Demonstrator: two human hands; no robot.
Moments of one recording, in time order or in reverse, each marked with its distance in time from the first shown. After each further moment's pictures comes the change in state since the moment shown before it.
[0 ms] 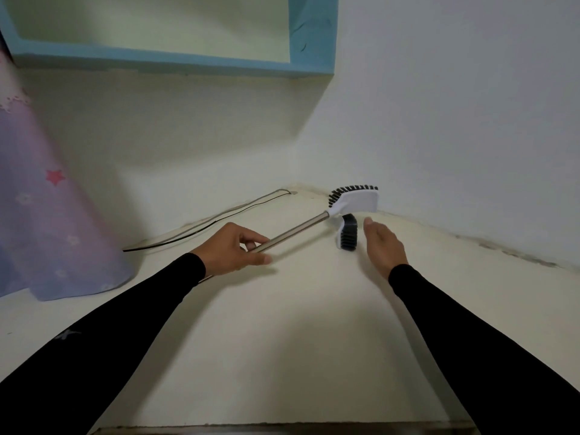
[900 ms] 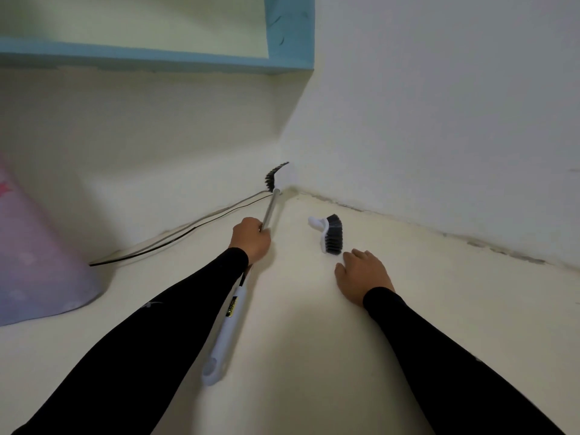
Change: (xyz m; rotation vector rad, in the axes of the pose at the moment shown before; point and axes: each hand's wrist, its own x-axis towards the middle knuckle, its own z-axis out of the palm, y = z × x) left_hand 0.092 0.014 0.066 0.208 0.330 -0.275; right_hand -0.002 0.038 0.020 -0.817 -0.137 -0.201
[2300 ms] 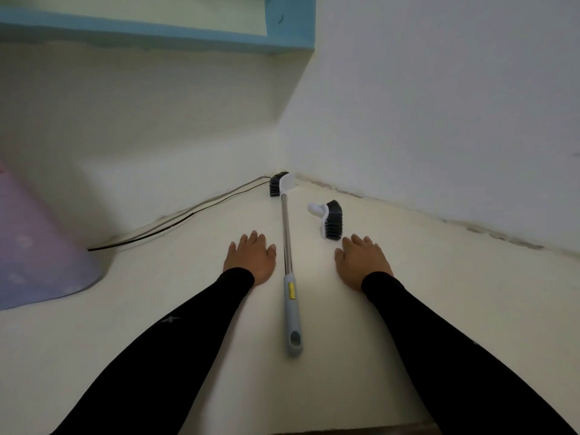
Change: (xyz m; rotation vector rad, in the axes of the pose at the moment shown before) left_hand -0.028 -0.055 0.045 0.510 -0.187 0.127; right_hand 0.000 -0.003 -0.002 -0.083 -0.109 0.019
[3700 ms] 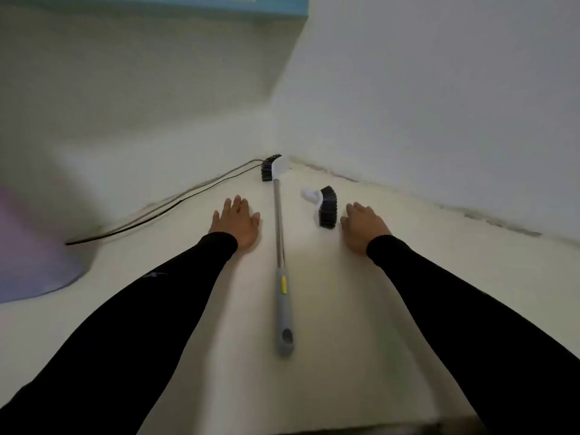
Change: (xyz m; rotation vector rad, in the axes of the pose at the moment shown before) left_hand 0.050 -0.008 -0.030 -0.011 -0.045 -0.042; right_hand 0.036 0.010 -0.043 0.085 -0.029 0.010
